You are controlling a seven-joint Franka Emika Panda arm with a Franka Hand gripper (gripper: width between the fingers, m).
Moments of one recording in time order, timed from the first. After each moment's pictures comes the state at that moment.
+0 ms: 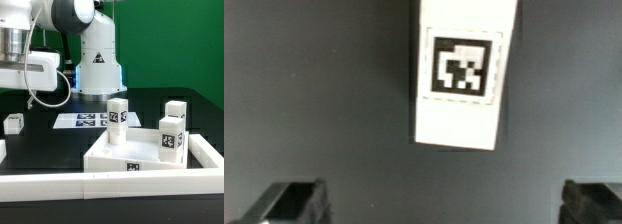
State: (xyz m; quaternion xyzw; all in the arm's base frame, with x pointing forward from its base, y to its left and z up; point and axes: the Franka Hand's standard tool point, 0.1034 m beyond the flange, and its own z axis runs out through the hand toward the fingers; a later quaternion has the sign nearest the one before) arm 0.372 -0.217 0.056 1.00 0.04 0.02 0.06
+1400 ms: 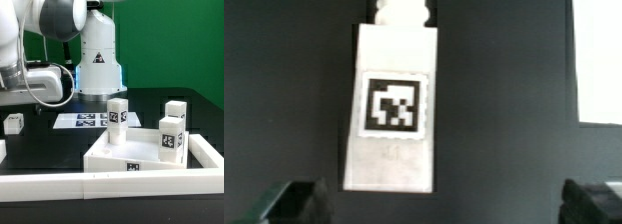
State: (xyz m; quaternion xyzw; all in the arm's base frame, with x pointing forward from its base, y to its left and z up) arm 0.375 -0.196 0.038 0.96 0.03 -0.28 -0.02
